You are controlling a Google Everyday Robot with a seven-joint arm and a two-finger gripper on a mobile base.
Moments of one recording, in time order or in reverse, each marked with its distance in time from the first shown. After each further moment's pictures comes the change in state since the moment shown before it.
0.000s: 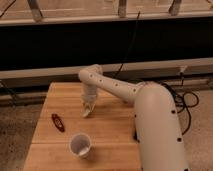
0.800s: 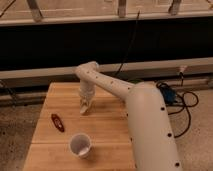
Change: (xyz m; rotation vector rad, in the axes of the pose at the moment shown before) arm 0.012 -0.025 -0.005 0.010 -0.003 -0.076
